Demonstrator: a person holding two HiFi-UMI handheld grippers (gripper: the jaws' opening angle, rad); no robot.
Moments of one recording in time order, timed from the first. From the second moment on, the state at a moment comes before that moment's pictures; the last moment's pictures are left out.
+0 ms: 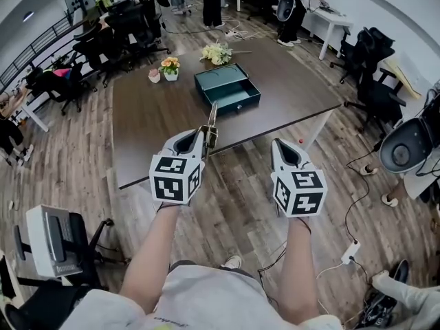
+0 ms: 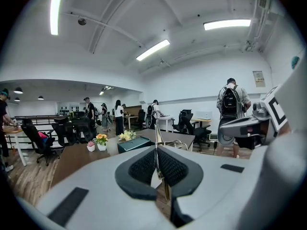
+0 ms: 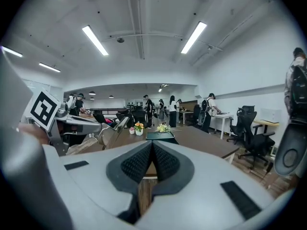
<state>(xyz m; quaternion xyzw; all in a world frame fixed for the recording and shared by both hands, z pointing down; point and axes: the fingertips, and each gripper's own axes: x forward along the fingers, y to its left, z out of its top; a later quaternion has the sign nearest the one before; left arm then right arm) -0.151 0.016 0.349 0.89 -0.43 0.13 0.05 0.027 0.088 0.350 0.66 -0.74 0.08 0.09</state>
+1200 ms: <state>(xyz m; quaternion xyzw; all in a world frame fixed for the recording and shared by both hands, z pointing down) -0.118 -0.079 0.377 0.88 -0.46 0.12 0.06 0.060 -0.018 0.382 0.63 -0.77 0.09 0.10</state>
